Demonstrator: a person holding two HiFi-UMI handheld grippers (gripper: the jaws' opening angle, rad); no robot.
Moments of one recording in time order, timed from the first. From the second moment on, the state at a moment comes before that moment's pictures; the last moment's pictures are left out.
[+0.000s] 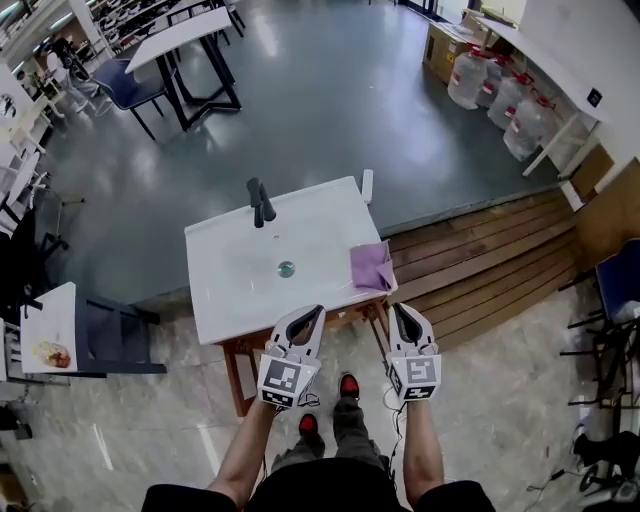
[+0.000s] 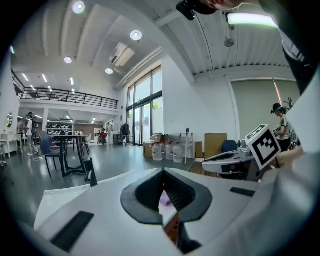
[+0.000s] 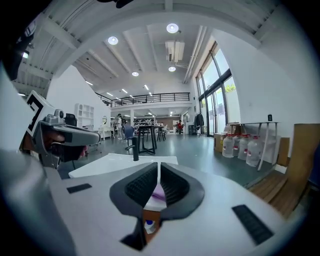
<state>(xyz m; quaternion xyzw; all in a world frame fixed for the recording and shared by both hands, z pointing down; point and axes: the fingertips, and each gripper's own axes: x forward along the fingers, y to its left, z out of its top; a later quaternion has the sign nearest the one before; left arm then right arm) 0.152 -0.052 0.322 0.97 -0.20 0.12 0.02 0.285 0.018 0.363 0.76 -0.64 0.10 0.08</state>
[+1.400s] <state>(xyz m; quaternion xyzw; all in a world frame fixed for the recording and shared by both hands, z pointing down) 0.203 -0.113 0.436 0.94 -0.25 0.20 0.08 0.342 -0.069 0.541 0.71 -0.65 0.26 0.10</state>
